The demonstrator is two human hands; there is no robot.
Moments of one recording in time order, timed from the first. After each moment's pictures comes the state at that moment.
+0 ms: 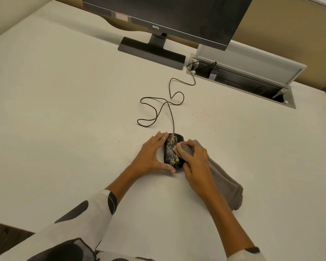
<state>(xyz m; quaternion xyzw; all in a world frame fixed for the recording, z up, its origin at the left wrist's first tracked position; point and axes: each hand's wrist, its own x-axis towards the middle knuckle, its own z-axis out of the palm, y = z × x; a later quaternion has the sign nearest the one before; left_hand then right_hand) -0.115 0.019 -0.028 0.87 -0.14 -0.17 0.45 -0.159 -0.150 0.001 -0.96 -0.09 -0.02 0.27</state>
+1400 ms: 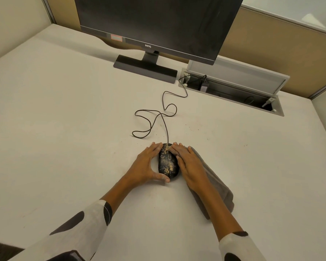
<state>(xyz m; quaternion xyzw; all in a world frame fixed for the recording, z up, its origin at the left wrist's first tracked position) -0.114 0.021 -0.027 0.87 -0.13 -0.18 0.45 -0.126 -0.162 -0.008 -0.93 -0.11 0.04 0.35</state>
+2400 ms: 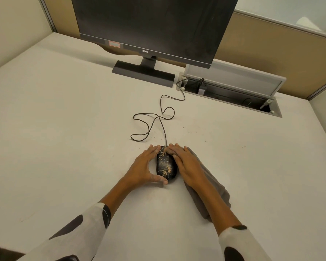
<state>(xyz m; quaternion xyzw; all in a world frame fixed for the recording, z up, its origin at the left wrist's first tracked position) -0.115 0.020 -0.026 0.86 -0.12 -0.18 0.46 -0.116 -0.161 0.001 -0.93 -0.11 0.06 0.36</state>
